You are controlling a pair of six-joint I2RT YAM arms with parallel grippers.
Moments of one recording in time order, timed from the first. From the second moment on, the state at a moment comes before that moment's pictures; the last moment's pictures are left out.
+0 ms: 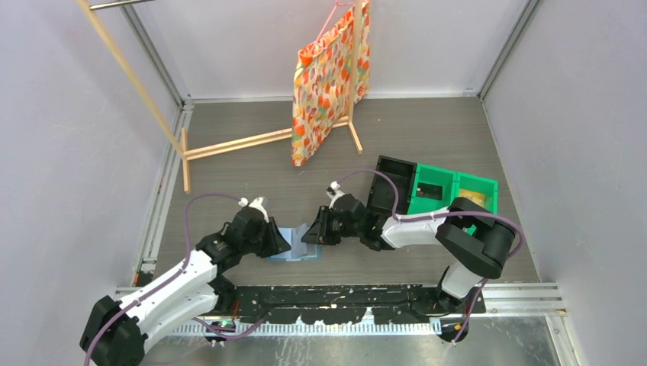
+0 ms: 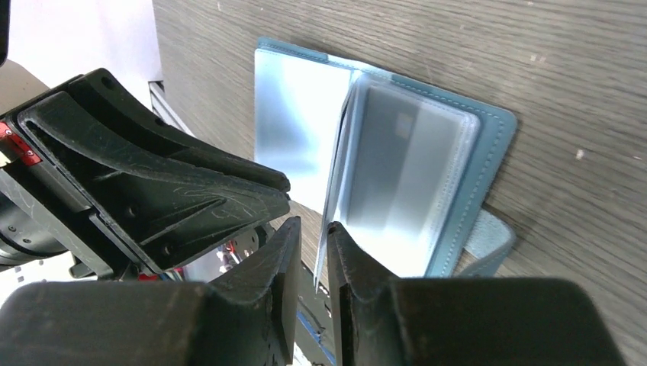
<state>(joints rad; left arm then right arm) -0.64 0.78 0.34 -0.37 0.12 -0.84 0.99 1.62 0.65 0.40 -0.22 1.10</state>
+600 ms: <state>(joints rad) -0.57 0.75 0.23 -0.30 0.10 -0.86 1.01 1.67 0.72 0.40 -0.24 1.10</state>
